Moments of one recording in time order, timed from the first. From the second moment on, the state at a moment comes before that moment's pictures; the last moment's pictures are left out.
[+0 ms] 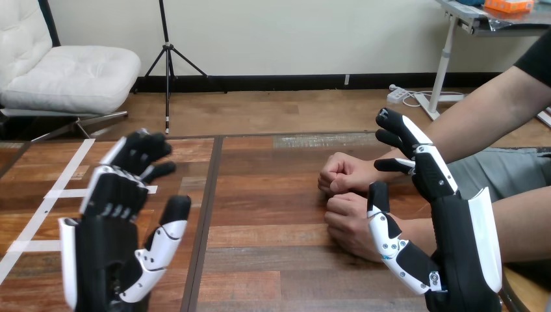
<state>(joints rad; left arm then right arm) 0.26 -0.02 0.00 0.18 -0.11 -1.06 -0.02 0.38 -0.08 0.08 -0.23 -0.41 -0.70 -0.22</state>
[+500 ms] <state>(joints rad) 0.25 -0.04 0.10 0.17 0.06 -1.12 0.12 0.38 -0.08 0.08 -0.23 -0.40 -0.70 -0.22</state>
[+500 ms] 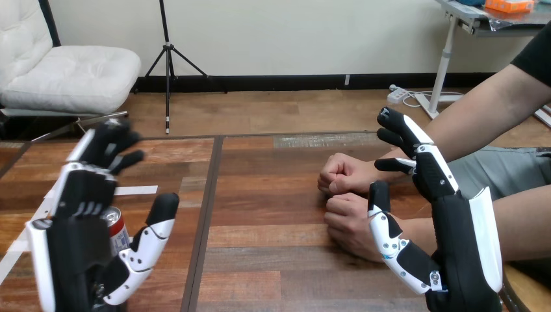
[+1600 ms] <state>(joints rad) 0.25 -0.04 0.25 0.16 0.50 -1.09 0.53 0.37 -0.08 0.07 -0.23 -0.40 -0.70 -0.21</state>
